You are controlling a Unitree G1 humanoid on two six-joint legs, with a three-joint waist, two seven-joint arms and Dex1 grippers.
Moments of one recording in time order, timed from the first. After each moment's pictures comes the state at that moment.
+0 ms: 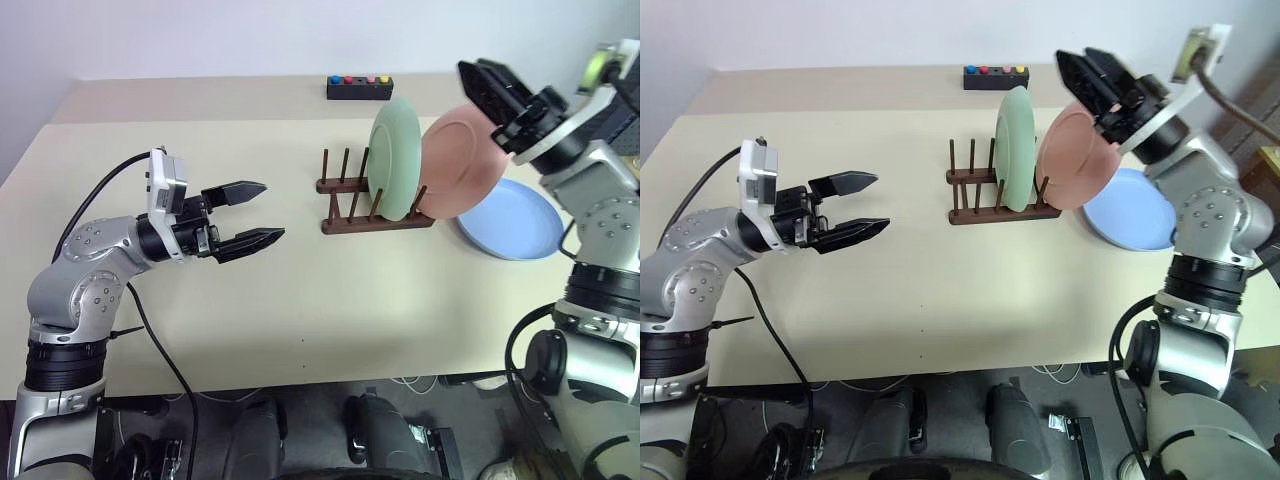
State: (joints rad) left arm -0.43 0.67 0.17 -0.20 -0.72 0.53 -1.07; right arm -0.78 -0.60 -0.43 0.11 0.82 0.61 0.71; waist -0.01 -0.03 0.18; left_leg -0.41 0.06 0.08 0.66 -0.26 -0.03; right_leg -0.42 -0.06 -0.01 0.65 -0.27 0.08
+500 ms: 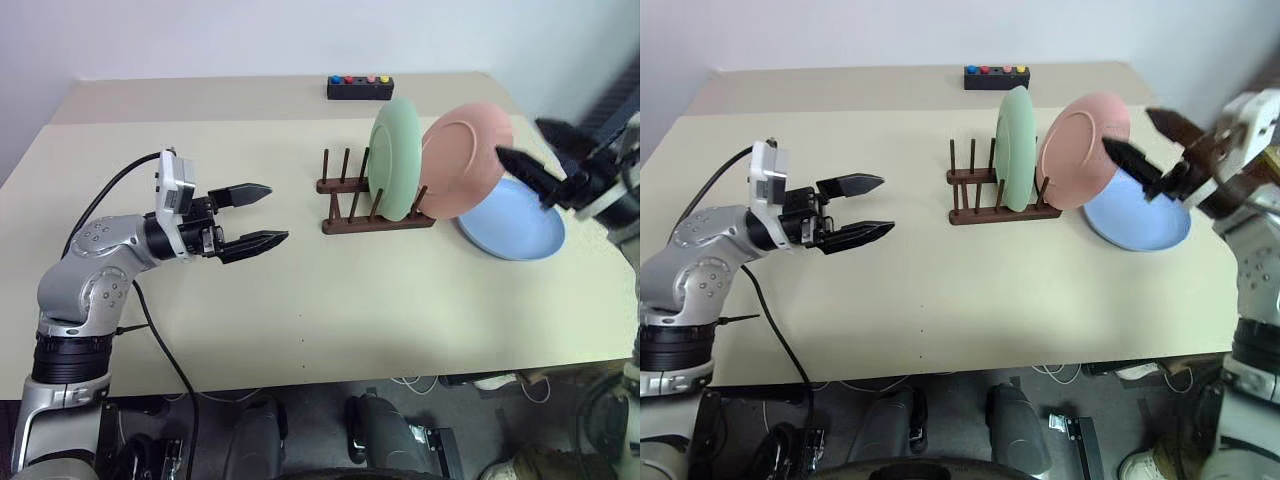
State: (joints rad) left arm -0.46 0.66 0.13 -0.15 -0.69 0.50 -1.11; right arm -0.38 -0.79 -0.44 -0.04 0.66 0.46 0.84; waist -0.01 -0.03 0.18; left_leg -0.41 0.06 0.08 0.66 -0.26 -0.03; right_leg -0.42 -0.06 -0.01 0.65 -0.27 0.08
